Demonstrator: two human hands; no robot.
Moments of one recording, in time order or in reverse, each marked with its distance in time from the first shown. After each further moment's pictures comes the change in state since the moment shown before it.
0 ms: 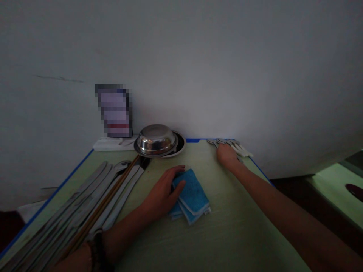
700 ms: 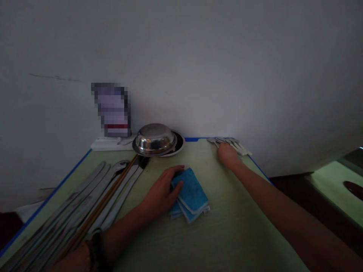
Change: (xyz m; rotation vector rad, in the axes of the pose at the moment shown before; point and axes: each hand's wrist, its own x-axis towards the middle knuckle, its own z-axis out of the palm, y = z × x) left_hand 0.001 -0.001 0.000 0.019 -0.011 0.020; right_hand 0.003 0.005 0.004 0.043 0.002 0.062
